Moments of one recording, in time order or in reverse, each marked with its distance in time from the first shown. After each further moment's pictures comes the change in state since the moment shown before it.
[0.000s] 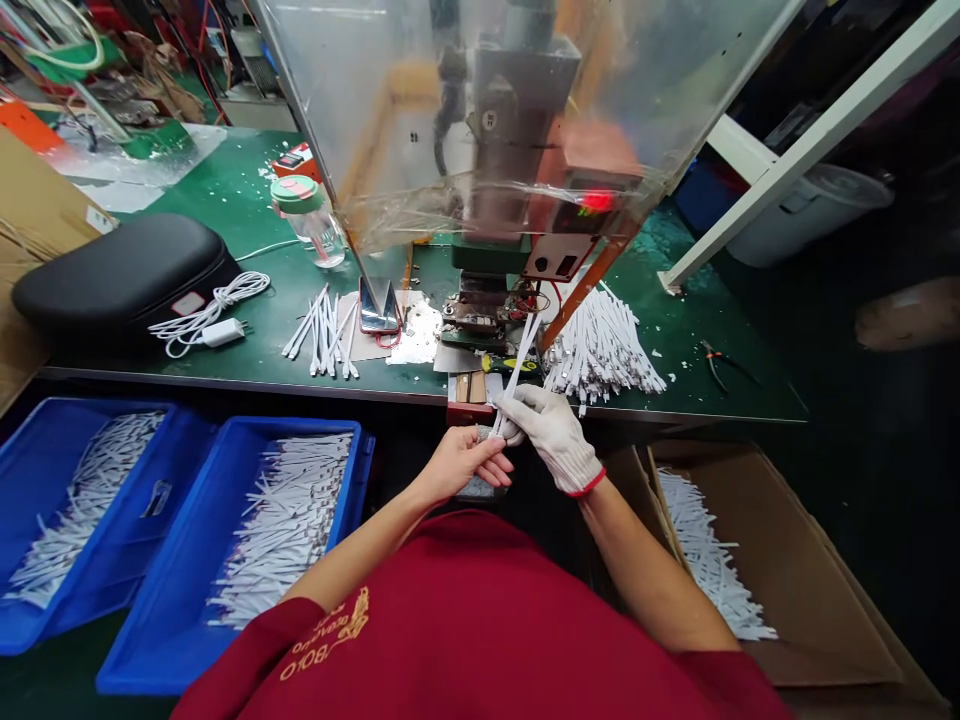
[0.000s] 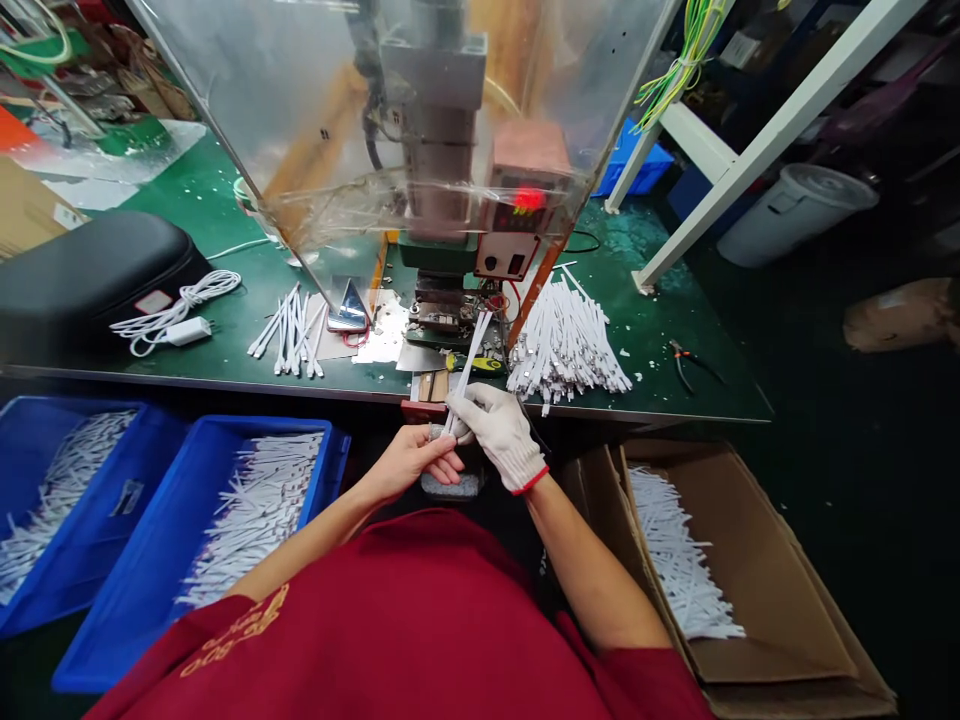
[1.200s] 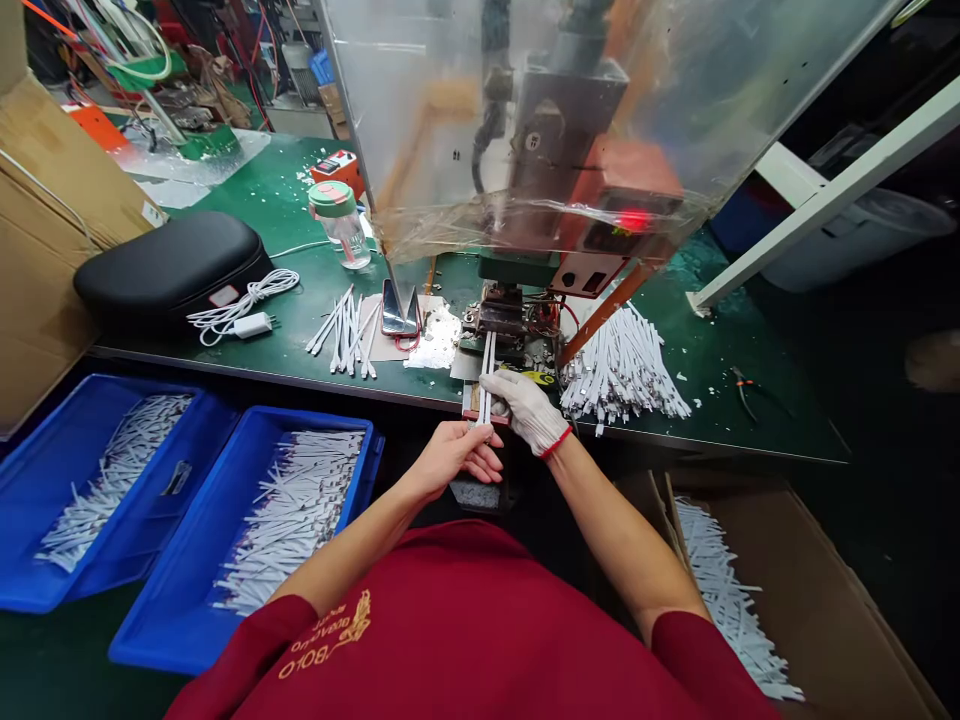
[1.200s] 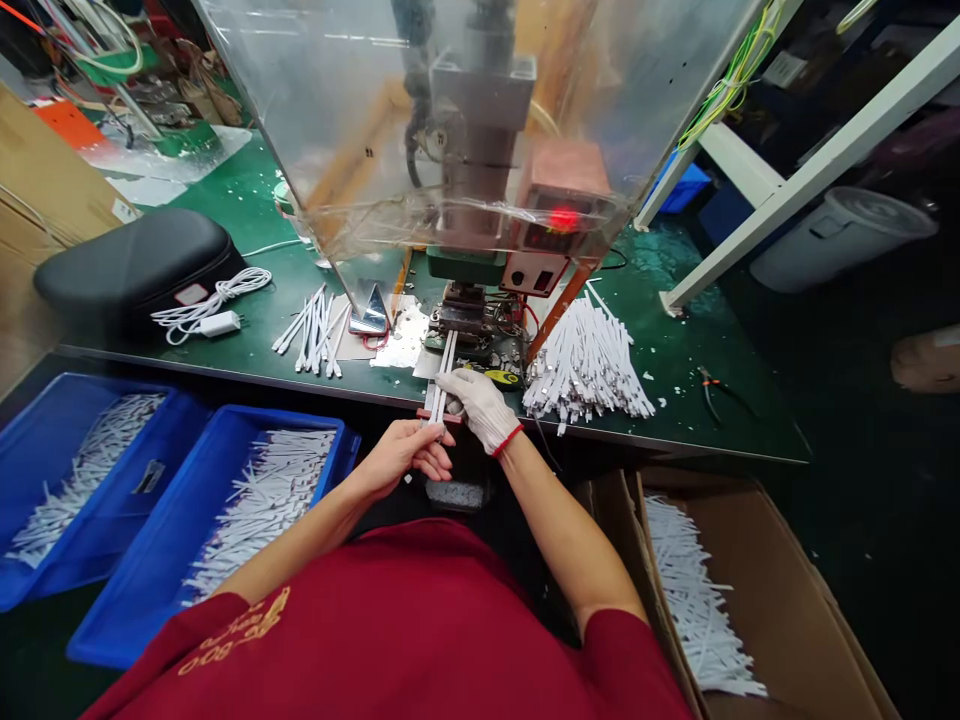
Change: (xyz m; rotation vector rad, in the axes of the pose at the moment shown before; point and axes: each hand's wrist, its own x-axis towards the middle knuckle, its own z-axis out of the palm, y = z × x) left_hand -0.004 0.014 -0.025 -0.102 0.091 -0.015; right_hand 0.072 0.012 0.034 0.362 -0.174 0.154
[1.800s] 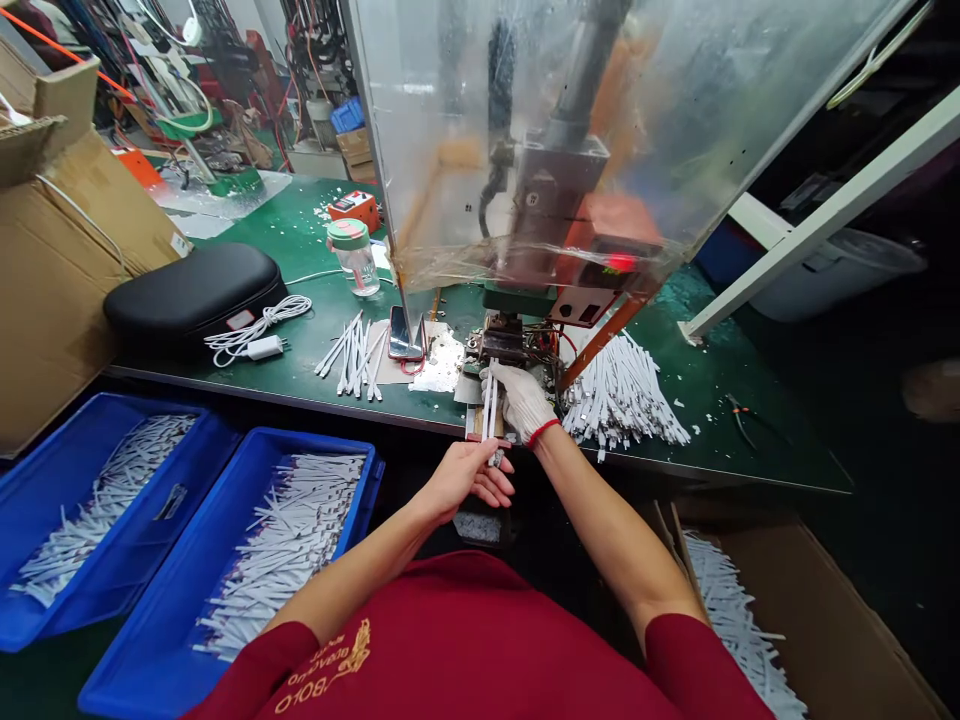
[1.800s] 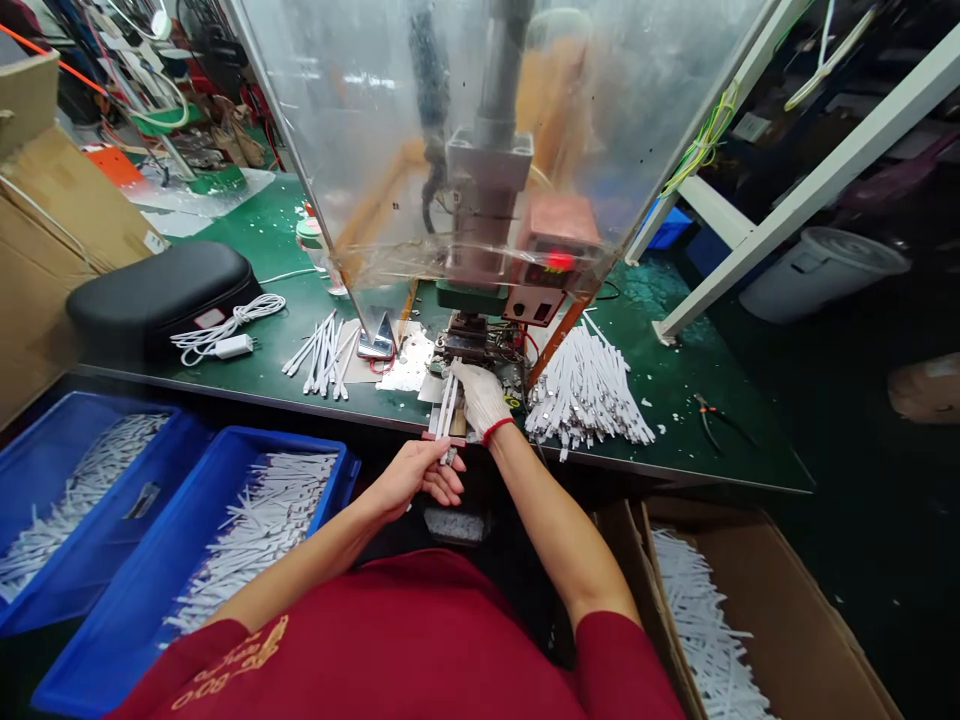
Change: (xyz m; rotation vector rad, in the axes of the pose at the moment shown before) left_hand 0.007 0.001 0.008 0.005 -0.006 -0.008; right_hand 0.058 -0.007 -0.002 0.084 0.212 -0.161
